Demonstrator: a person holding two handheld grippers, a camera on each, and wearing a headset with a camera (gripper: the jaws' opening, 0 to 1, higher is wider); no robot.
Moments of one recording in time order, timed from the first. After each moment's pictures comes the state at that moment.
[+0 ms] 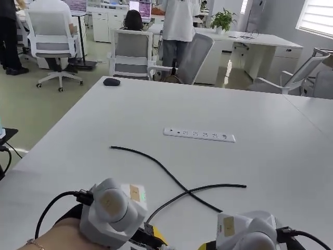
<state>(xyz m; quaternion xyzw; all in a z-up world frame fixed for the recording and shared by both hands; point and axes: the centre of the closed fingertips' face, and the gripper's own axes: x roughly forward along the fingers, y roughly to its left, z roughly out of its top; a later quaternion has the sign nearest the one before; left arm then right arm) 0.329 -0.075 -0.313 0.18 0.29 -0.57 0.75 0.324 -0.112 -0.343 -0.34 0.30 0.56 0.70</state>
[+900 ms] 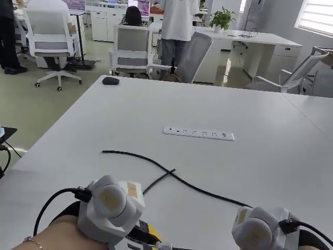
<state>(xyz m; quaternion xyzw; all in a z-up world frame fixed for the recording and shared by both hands) 0.333 -0.066 -0.319 0.18 0.31 -0.55 0.75 0.347 -0.203 -0.375 -0.38 0.44 0.40 0.71</state>
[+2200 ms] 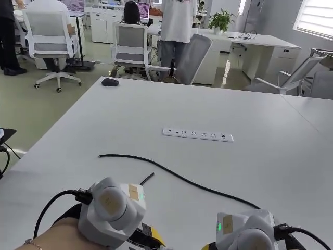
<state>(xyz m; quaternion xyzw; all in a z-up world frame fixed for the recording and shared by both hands) 0.326 -0.073 -0.314 0.18 0.30 -0.57 0.74 0.324 -0.123 -0.350 -0.35 0.32 0.54 0.70</state>
